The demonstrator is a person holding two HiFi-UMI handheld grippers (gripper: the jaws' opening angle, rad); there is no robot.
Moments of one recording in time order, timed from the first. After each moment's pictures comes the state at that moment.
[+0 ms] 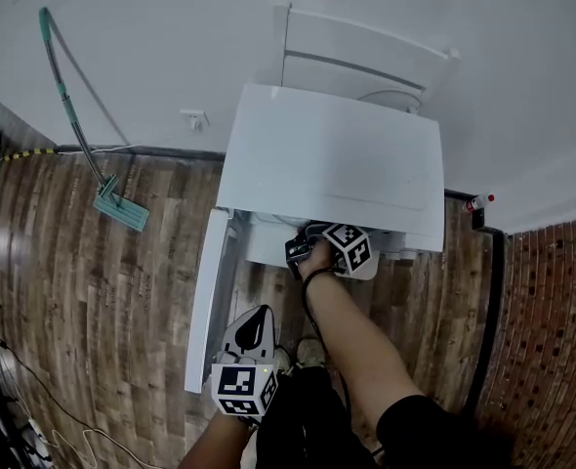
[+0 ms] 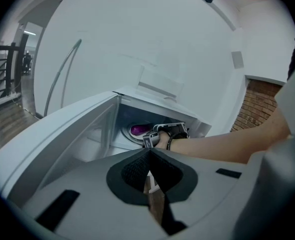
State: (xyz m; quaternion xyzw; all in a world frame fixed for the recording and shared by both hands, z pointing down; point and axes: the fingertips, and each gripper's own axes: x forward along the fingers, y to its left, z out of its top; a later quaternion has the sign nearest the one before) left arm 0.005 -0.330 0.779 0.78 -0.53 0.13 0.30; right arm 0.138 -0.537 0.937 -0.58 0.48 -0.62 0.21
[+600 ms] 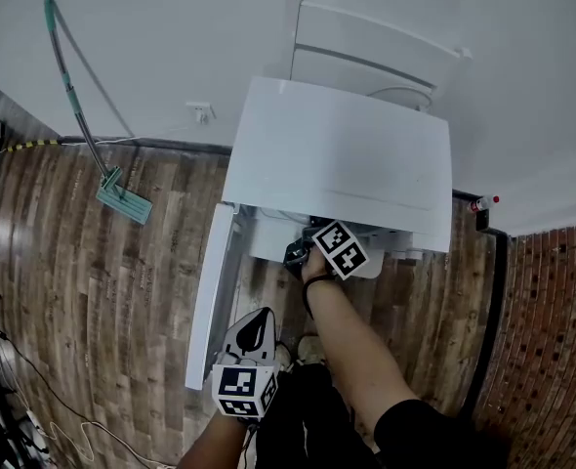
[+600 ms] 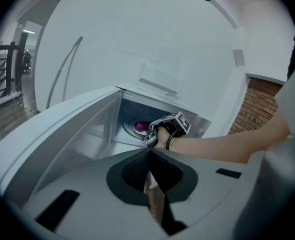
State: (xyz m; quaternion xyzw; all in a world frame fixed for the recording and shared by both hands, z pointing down) left arm 0.000 -0.319 0.790 0.78 -0.53 0.14 0.31; right arm 0.145 -0.536 0.922 -0.66 0.55 -0.49 0.12
